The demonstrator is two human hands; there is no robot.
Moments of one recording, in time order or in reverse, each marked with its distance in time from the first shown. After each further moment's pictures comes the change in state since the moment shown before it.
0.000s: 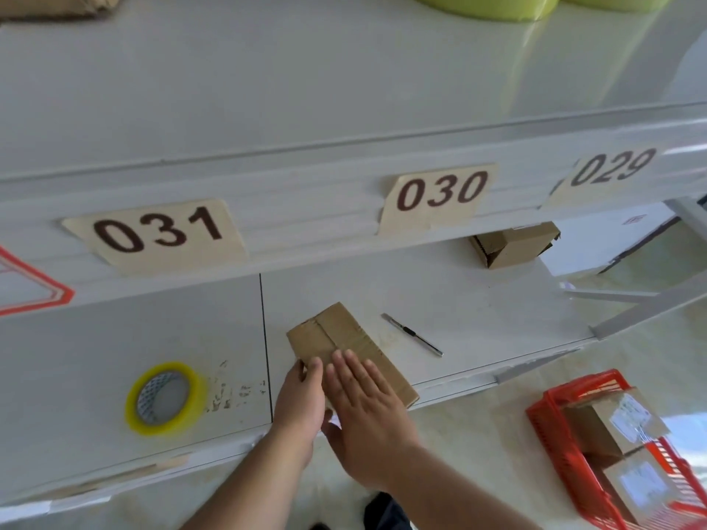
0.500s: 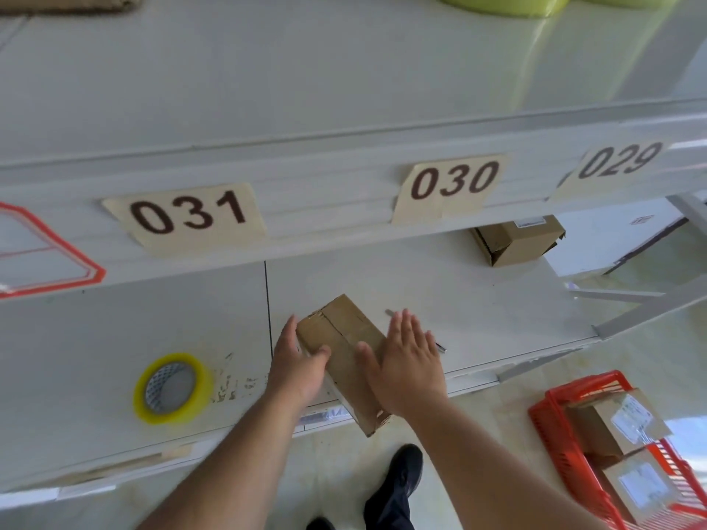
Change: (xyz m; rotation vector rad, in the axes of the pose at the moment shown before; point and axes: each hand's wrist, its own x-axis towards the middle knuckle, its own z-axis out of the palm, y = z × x) left_hand 0.020 0.025 -0.018 0.346 0.080 0.197; right_hand 0.028 0.043 -0.039 0.251 -0.078 0.563
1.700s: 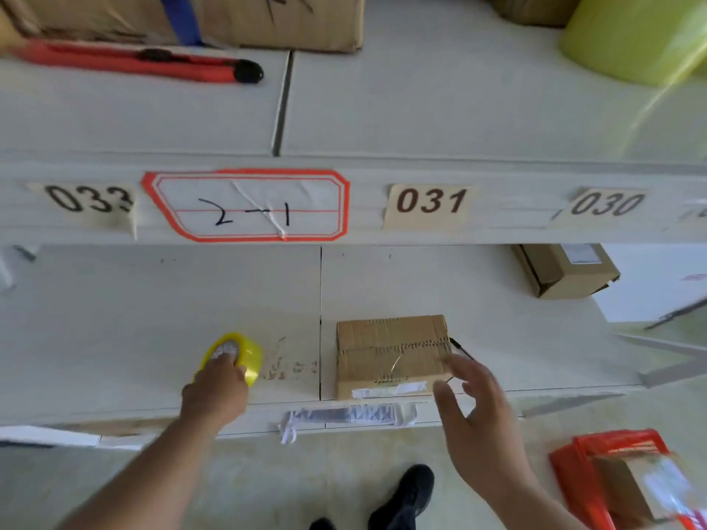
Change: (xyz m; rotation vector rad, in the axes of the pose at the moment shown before) left_hand 0.021 -0.115 -0.162 0.789 0.244 -0.061; right_hand -0.103 -0.014 -0.042 0.588 0.207 -0.062
